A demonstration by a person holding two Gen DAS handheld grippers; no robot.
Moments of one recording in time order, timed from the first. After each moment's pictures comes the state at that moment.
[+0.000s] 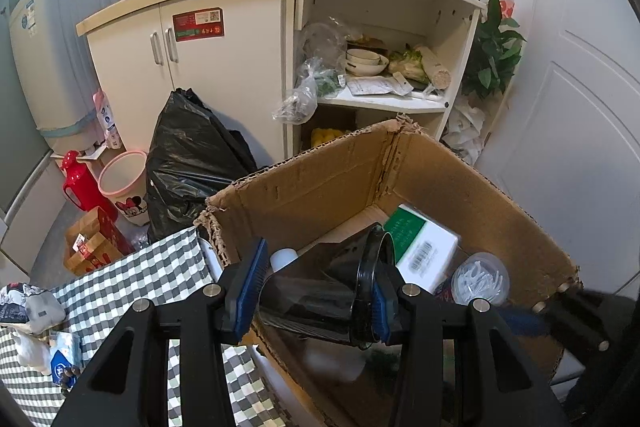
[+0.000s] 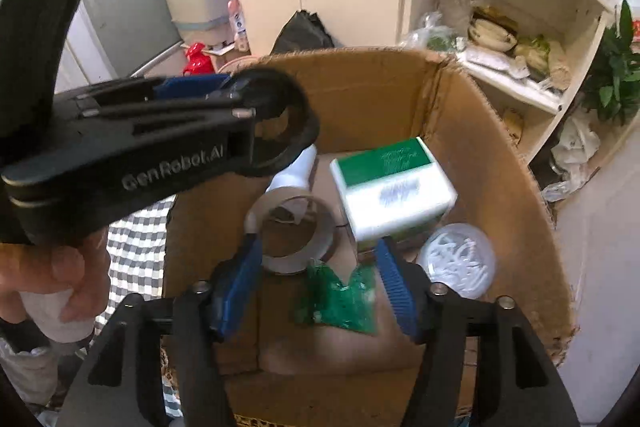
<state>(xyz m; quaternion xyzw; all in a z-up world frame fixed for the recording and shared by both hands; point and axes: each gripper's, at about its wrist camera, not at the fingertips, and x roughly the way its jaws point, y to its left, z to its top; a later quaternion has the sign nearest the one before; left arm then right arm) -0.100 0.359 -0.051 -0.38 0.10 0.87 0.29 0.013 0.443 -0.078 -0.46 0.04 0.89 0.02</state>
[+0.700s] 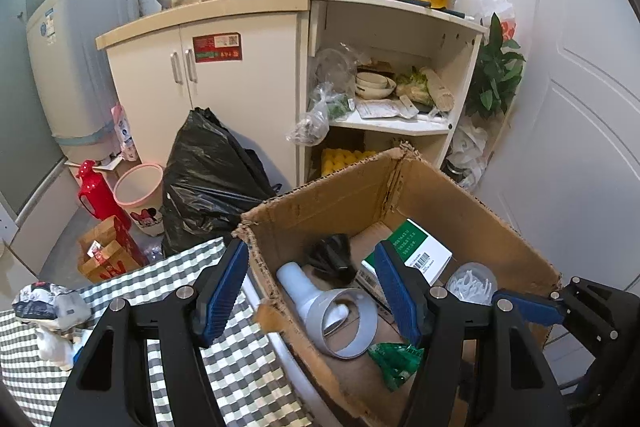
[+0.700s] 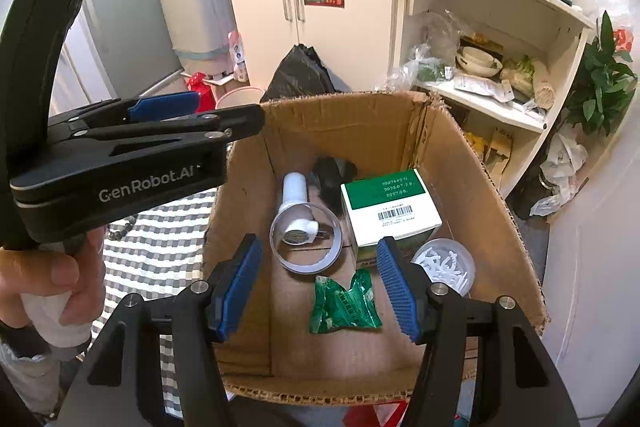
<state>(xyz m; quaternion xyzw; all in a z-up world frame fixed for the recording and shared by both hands) -0.084 0.331 -0.016 -0.35 0.09 0.89 0.28 0.033 0.431 -0.044 -0.41 0.05 0.91 0.03</state>
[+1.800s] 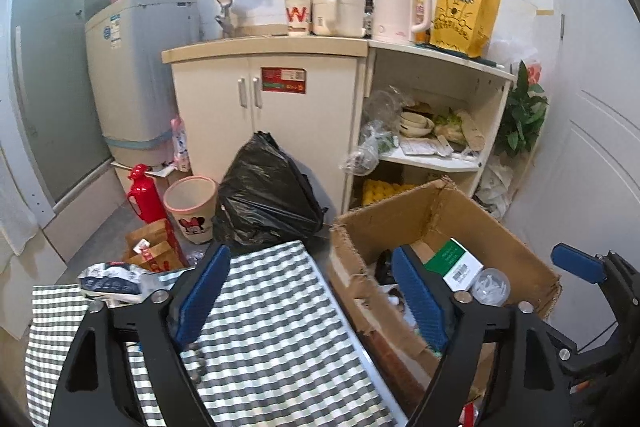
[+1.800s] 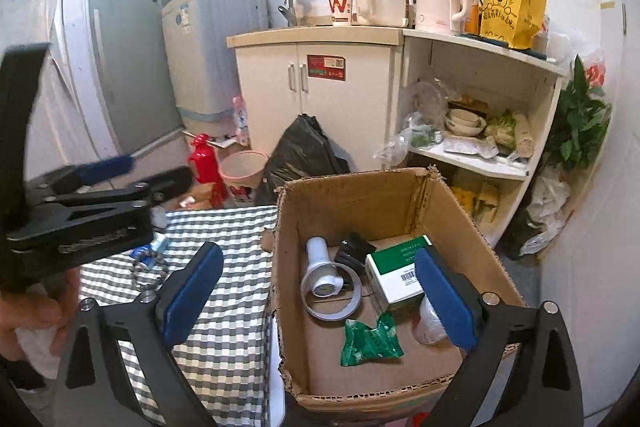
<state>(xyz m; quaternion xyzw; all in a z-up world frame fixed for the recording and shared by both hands) -0.050 0.228 0.027 -0.29 0.06 0.93 0.21 0.055 0.376 0.006 -0.31 0.02 0.95 0.08</state>
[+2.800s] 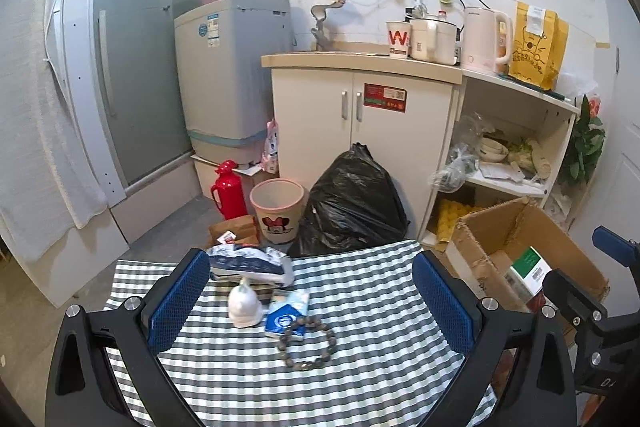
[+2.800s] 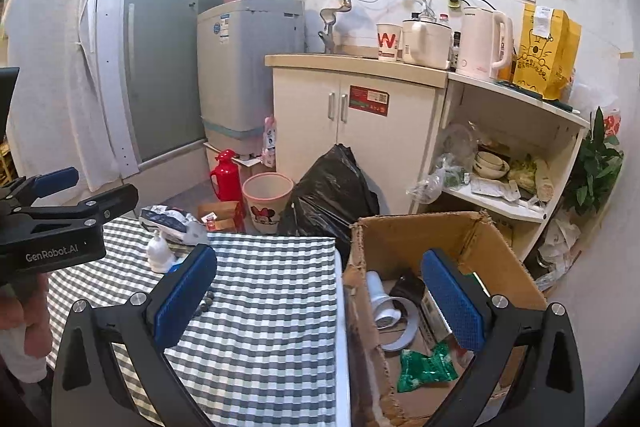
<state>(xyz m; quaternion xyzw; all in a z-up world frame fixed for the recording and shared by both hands) -0.033 0.095 0.032 -0.27 0.04 0.96 0.09 0.043 0.280 0.017 -0.26 -0.01 0.97 0.03</state>
